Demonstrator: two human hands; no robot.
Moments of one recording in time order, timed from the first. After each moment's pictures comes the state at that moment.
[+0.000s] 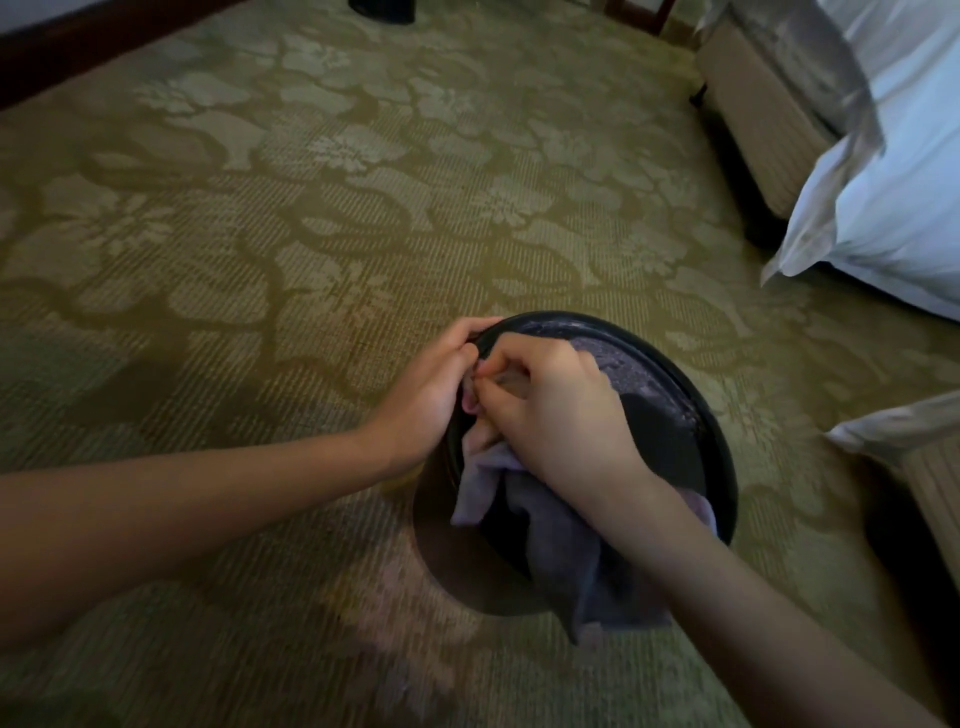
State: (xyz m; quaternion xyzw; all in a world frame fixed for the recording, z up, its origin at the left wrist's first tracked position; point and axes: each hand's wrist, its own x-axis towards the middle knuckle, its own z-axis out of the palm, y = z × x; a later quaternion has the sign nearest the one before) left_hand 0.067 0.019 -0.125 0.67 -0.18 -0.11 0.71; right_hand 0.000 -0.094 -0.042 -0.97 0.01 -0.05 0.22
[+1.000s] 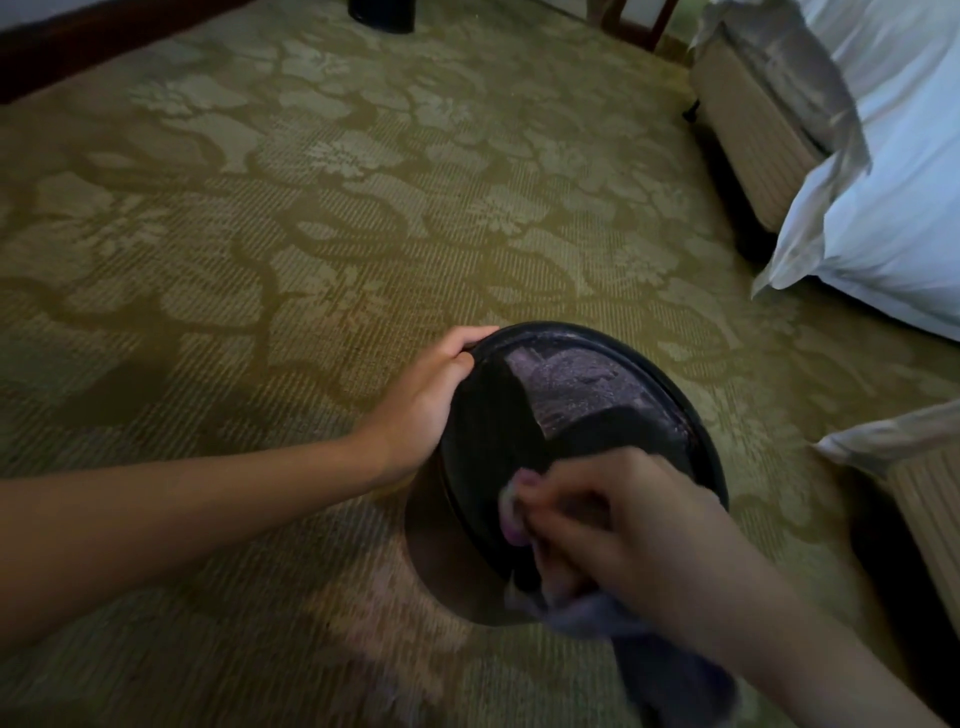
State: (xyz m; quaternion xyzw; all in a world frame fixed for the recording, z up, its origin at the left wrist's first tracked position) left_hand 0.067 0.020 -0.126 0.63 -0.18 -0.15 0.74; right_hand -0.066 -0.128 -0.013 -0.98 -0.02 0.12 0.14
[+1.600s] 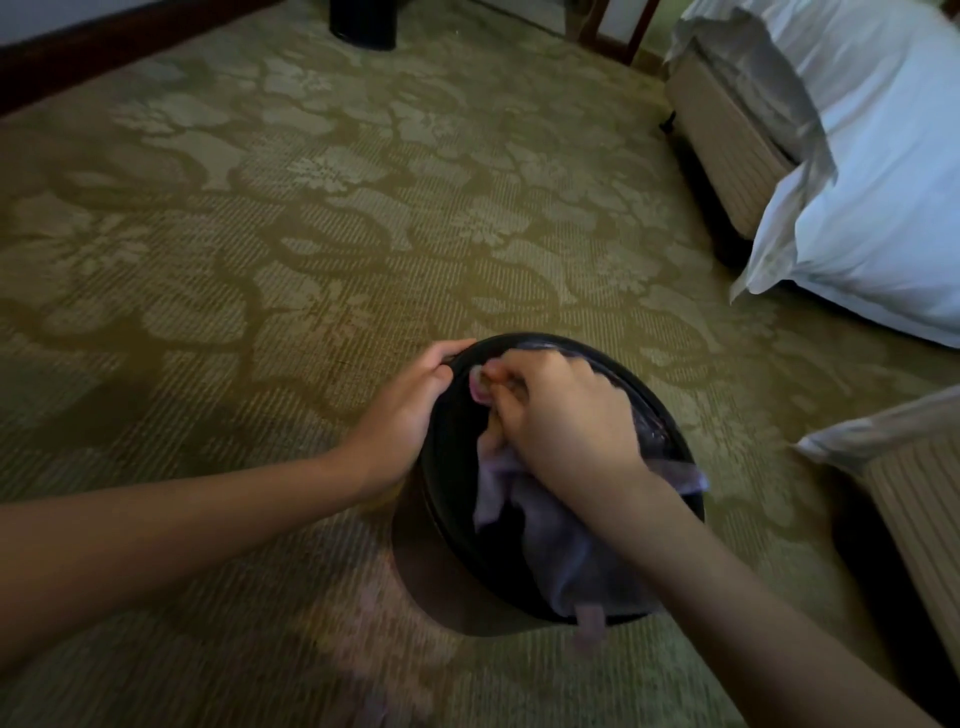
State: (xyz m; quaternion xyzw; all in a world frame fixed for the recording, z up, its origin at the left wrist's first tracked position) left_hand 0.068 0.017 -0.129 0.61 -0.16 -0.16 0.76; right_hand 0.007 -0.113 -0.033 -1.00 0.04 -0.05 0.07
